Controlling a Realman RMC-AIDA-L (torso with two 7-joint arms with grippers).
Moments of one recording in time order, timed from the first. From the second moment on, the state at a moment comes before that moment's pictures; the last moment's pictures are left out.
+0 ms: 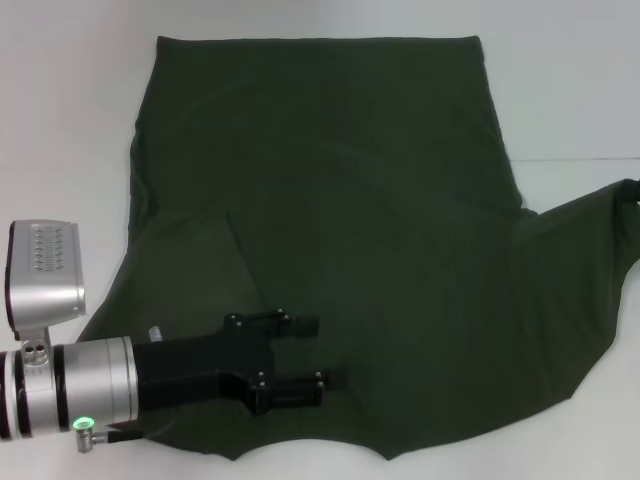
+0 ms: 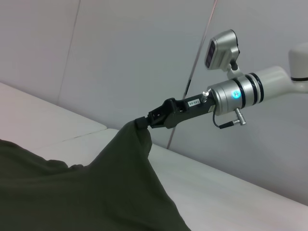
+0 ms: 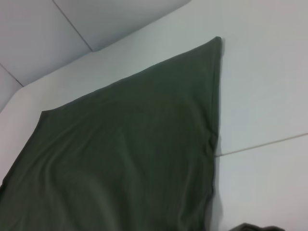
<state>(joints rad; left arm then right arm) -0.54 -2.17 0.74 0.58 1.94 1.54 -1.31 0.62 1.87 -0.61 -0.59 -2.12 -1.05 2.19</state>
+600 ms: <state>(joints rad) -0.54 -2.17 0.74 0.58 1.93 1.54 -1.31 0.66 1.90 -0.65 -0.59 -2.11 -1.12 2.24</state>
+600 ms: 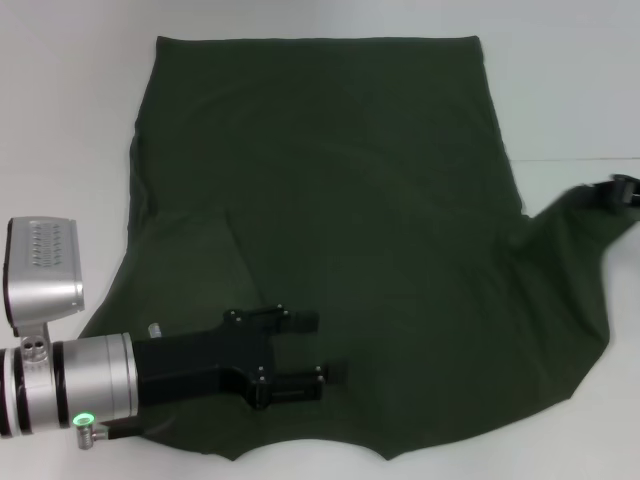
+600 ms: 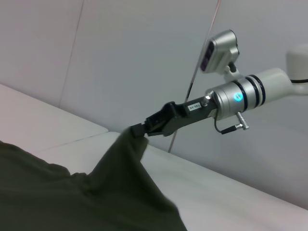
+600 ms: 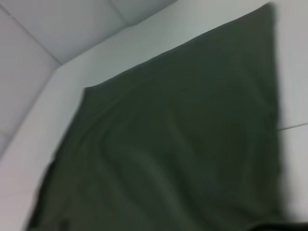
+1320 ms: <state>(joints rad) -0.53 -2.16 0.71 0.58 1.93 1.52 -1.31 0.81 2.08 -0.70 -0.54 -2.00 -1.08 2.22</state>
